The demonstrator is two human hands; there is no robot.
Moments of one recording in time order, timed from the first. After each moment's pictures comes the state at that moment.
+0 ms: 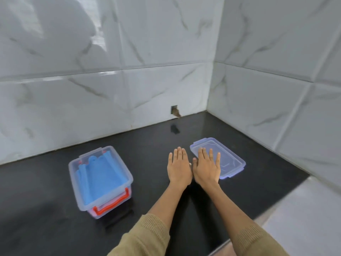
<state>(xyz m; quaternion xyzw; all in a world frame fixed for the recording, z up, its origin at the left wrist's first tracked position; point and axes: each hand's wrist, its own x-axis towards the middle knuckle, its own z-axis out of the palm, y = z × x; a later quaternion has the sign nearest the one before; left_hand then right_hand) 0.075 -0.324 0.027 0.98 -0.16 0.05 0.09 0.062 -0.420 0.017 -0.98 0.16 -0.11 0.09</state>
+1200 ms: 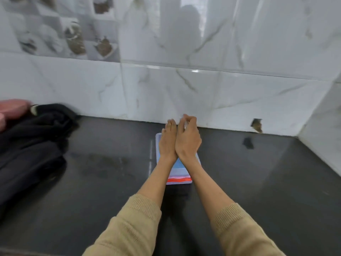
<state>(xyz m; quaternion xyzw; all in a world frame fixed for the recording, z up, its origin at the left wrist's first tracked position) 0.061 -0.108 0.093 0.95 0.11 0.21 0.19 0.067 -0.161 0.114 -0.82 -0.09 -0.25 0.51</state>
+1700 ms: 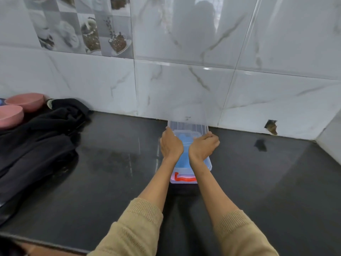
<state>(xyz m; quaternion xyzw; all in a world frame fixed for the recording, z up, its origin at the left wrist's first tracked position) 0.048 -0.092 0.090 0.82 0.29 0.21 0.44 0.074 -0.150 0.091 -0.70 0.14 -0.20 0.68</state>
